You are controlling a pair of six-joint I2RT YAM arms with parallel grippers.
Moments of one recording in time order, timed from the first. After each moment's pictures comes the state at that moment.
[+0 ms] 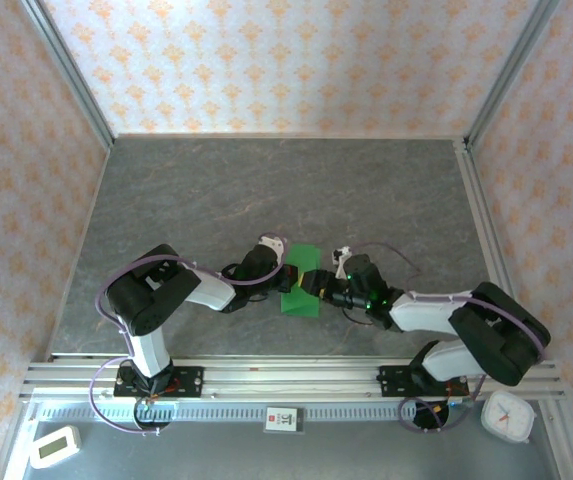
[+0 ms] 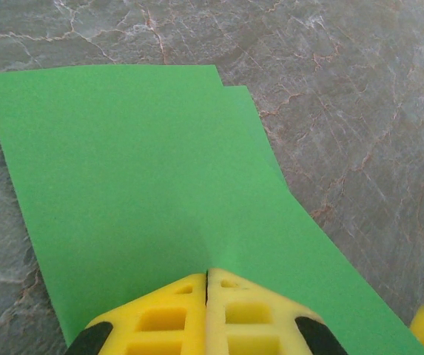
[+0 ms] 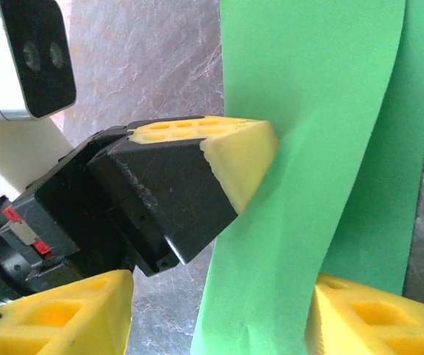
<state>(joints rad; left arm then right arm) -0.73 1.80 0.60 0.57 0.10 -0.62 0.72 1.37 0.33 0.49 -0.30 1.01</state>
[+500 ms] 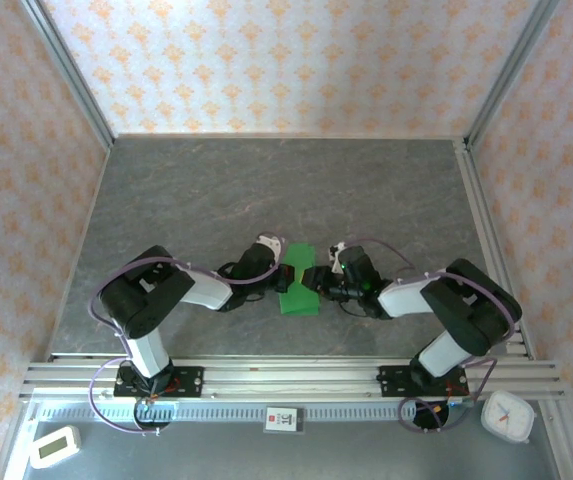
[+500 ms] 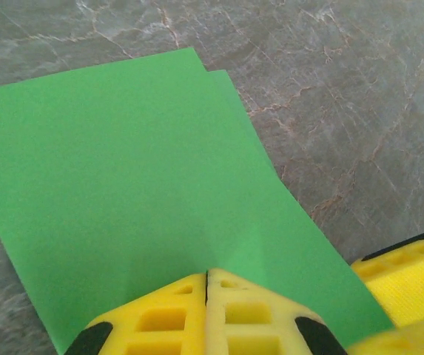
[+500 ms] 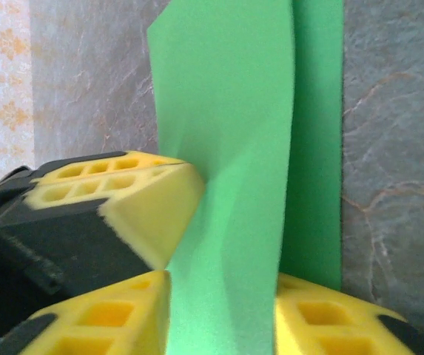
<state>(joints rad) -0.71 1.74 0.60 0.50 0.10 -0.58 0.65 1.57 0.41 0.52 -0.37 1.00</state>
